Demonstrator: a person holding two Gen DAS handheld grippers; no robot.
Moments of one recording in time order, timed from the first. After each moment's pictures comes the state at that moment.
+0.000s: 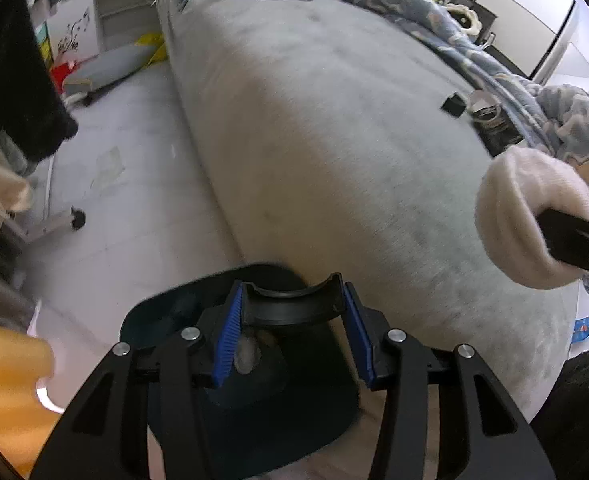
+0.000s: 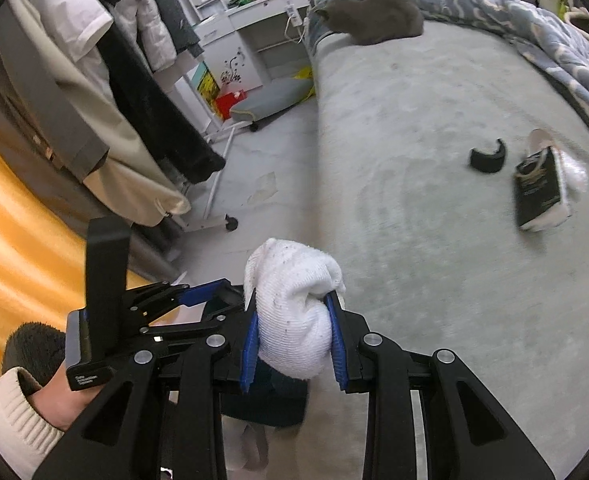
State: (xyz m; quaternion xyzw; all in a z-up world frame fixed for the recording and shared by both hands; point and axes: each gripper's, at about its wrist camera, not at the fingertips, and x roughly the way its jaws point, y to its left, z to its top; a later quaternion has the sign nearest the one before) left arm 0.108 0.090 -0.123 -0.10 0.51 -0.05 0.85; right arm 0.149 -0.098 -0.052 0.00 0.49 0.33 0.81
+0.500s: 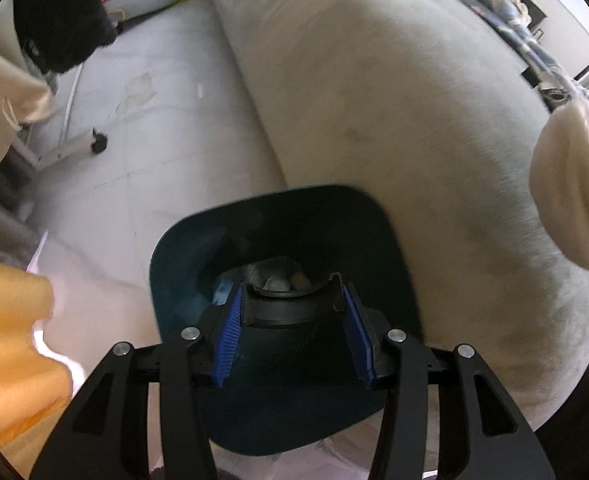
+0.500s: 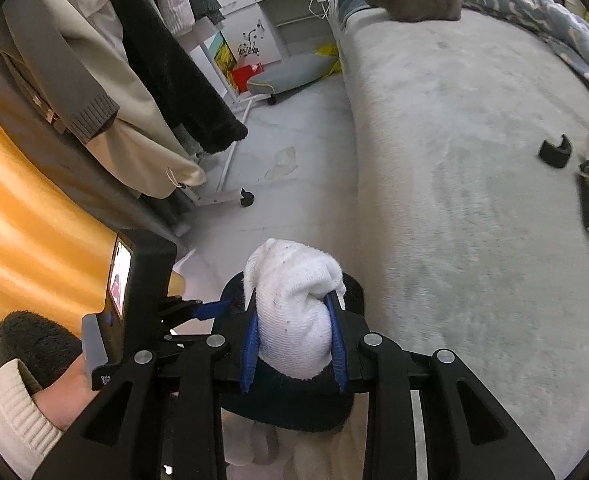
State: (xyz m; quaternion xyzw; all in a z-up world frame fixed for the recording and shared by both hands) left arm 0.089 0.140 -0.180 -0.13 0.59 -0.01 0.80; right arm 0.141 -0.036 -0.084 -0.03 0.52 0.35 0.78
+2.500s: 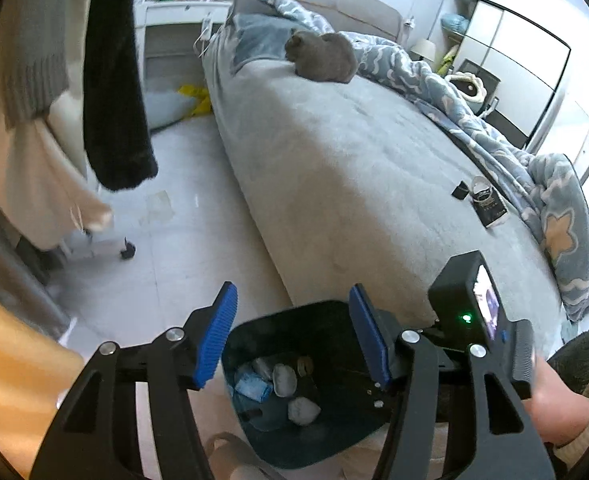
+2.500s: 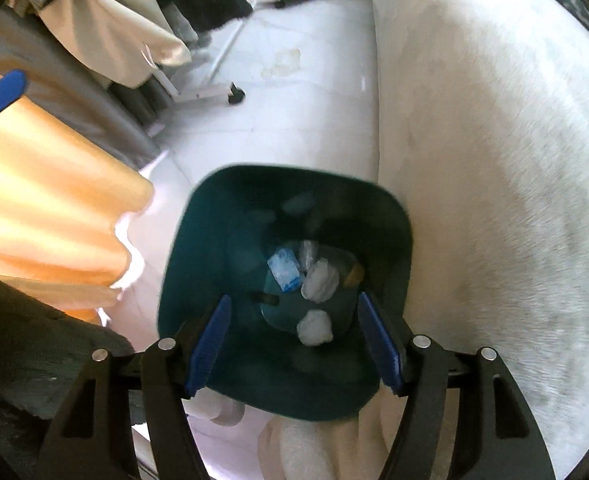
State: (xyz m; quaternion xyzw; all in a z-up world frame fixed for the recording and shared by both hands) left arm 0.042 0.177 -0.050 -0.12 0.39 -0.02 0.91; right arm 0.118 0.016 -0.172 -0.16 0.59 0.34 0.72
